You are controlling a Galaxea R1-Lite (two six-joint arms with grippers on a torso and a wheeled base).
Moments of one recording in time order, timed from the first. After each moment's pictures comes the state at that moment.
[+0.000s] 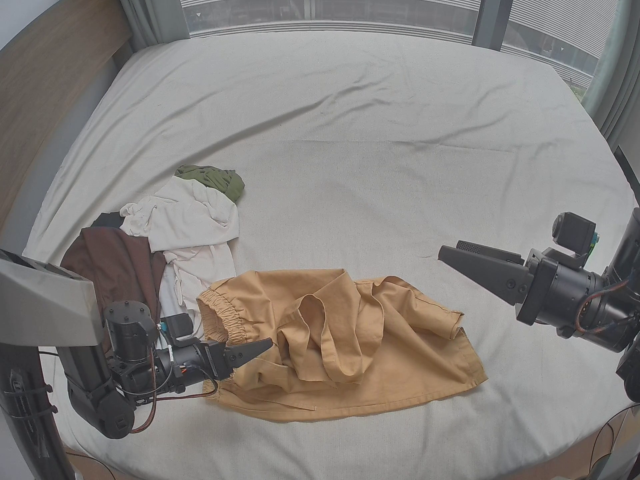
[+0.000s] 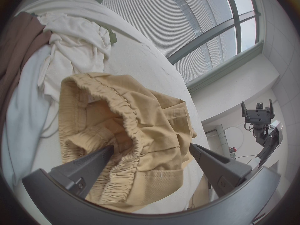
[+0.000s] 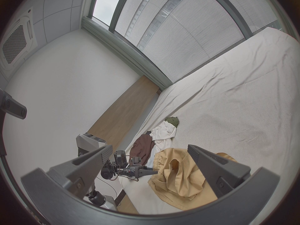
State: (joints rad) left arm -0.31 2.17 -0.27 -1.55 -0.49 -0.53; right arm 0.57 1.47 -0.45 -1.06 0.36 0.47
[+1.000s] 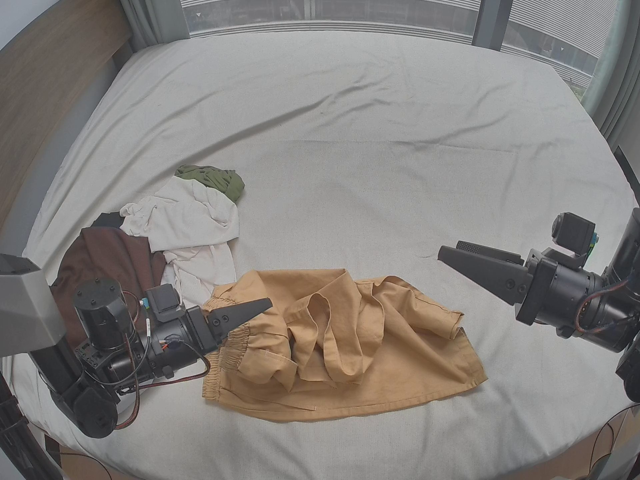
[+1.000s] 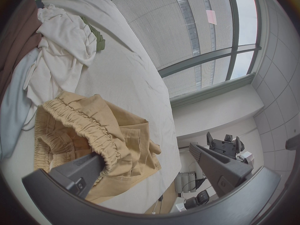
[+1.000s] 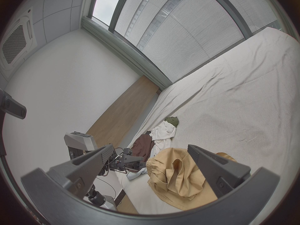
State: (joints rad) left arm -0.35 1.96 -0.26 -1.55 -0.54 -0.82; right arm 0.57 1.47 -0.45 -1.06 0.36 0.46
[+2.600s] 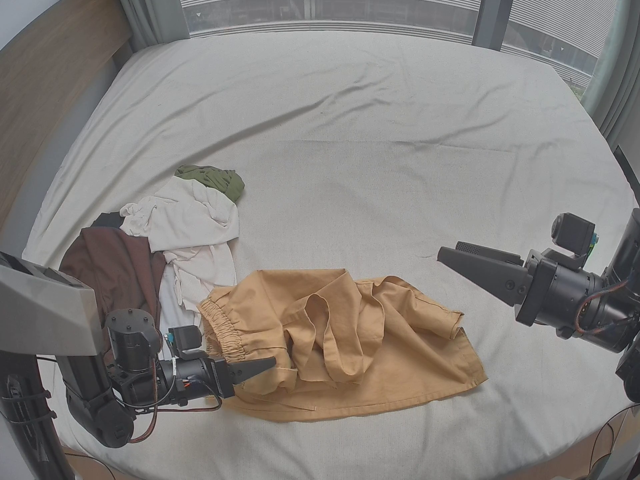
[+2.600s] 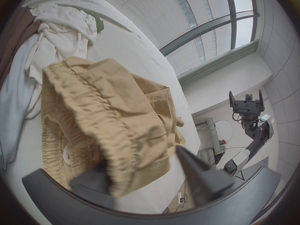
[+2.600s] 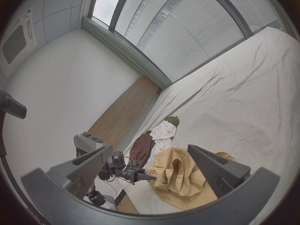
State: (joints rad) left arm -0.35 2.14 -0.22 -1.55 -0.57 -0.50; right arm 0.57 1.47 -0.45 -1.06 0.36 0.47
